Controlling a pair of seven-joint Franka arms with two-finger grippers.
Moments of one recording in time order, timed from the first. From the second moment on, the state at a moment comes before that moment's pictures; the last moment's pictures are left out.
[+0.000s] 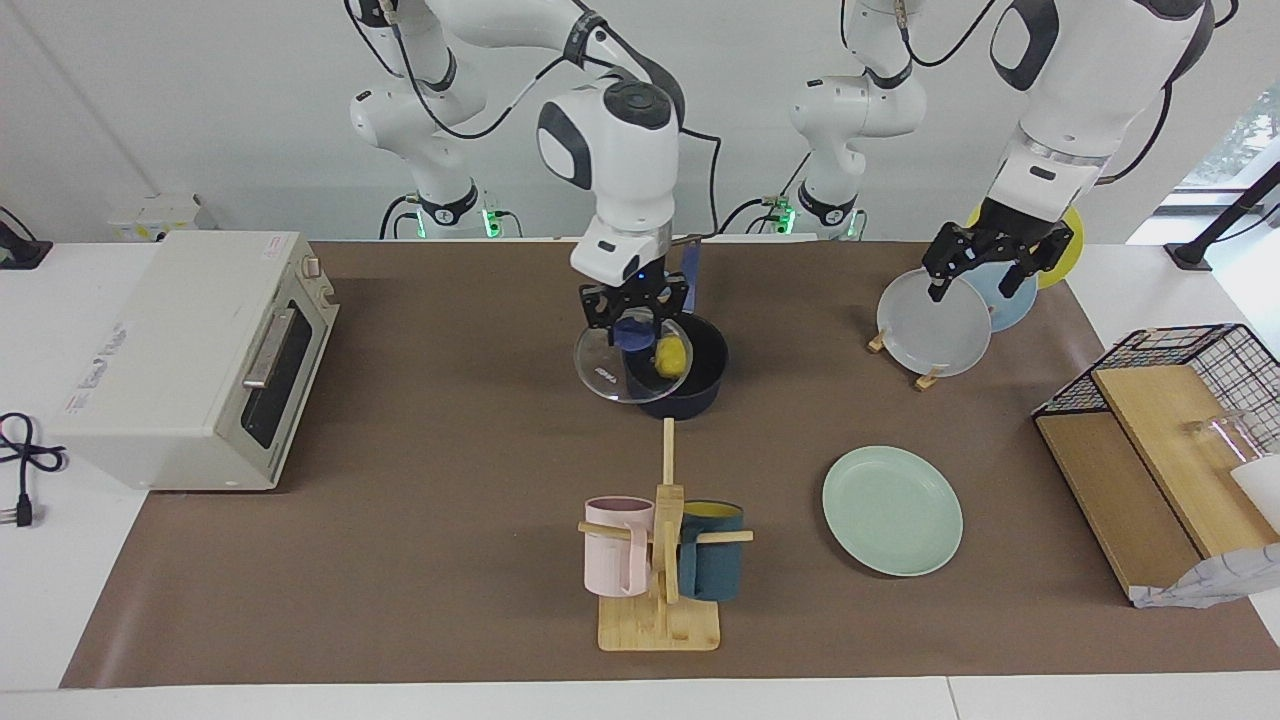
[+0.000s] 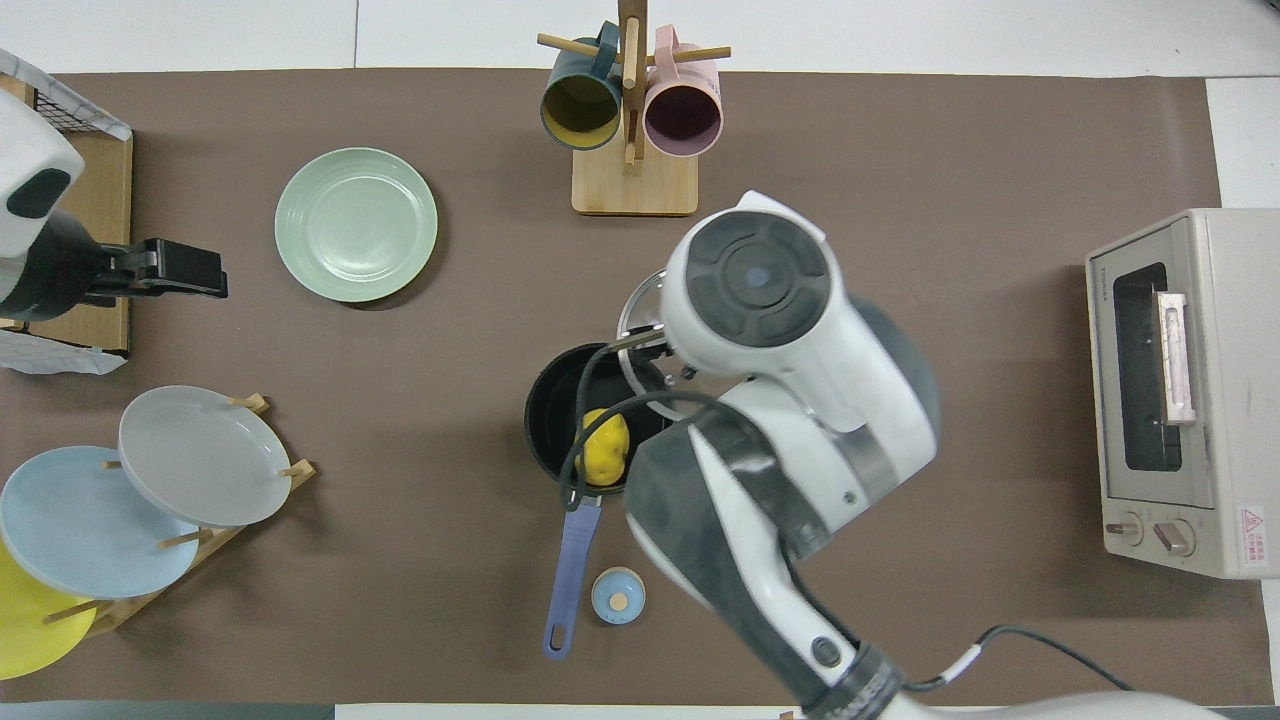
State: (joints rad) left arm -0.10 -0.05 -0.06 -1.70 -0.02 1.73 -0.13; right arm 0.48 0.23 0.03 -1.64 -0.07 1.92 0.33
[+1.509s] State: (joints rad) left arm -0.65 0.16 -0.08 -2.02 -0.07 2.20 -0.58; right arm 0.07 0.12 0.03 -2.19 -0.07 2.34 -0.07
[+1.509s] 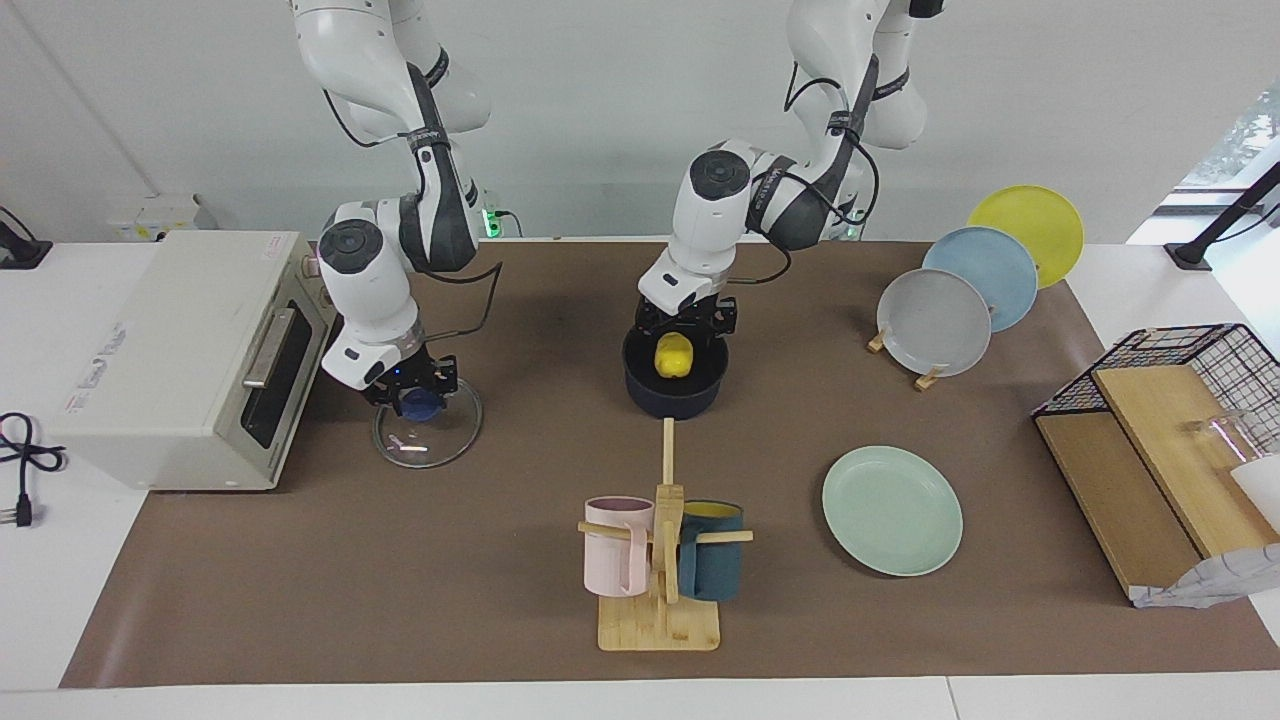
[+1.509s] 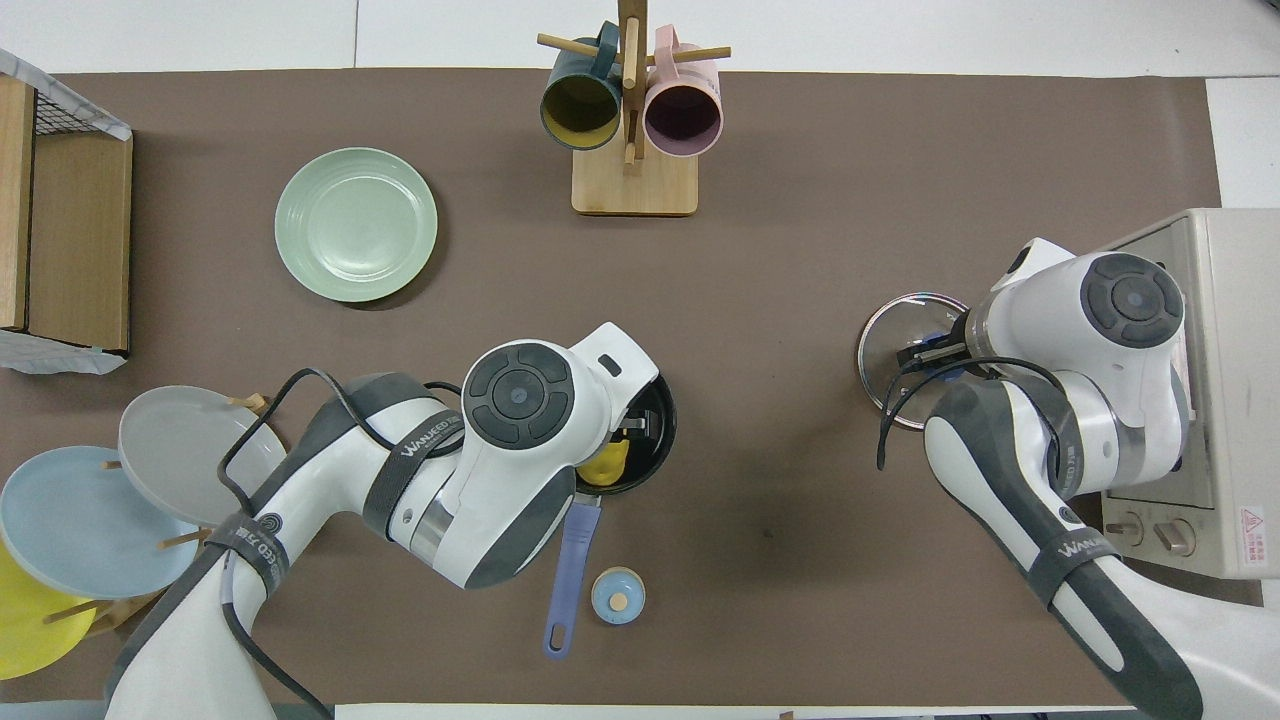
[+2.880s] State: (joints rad) left arm -0.69 0.24 -0.07 -2.04 -0.07 2.28 -0.64; right arm 0.03 -0.05 -0.02 -1.67 -0.07 1.54 0.02
